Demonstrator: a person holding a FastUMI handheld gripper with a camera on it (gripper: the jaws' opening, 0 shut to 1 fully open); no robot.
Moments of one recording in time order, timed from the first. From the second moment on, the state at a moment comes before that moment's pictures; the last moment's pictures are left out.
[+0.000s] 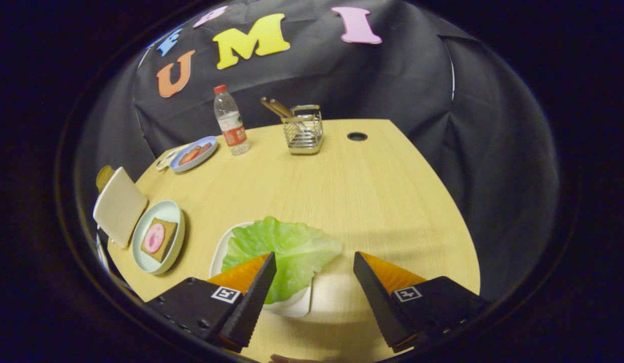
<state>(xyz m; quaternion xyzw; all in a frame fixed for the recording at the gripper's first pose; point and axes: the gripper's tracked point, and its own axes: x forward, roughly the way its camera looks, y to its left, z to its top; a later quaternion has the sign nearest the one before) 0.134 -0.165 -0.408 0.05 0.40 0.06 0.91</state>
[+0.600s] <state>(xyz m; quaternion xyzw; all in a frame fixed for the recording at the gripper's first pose) 0.160 -0.136 -0.417 0.03 0.42 0.09 0.91</state>
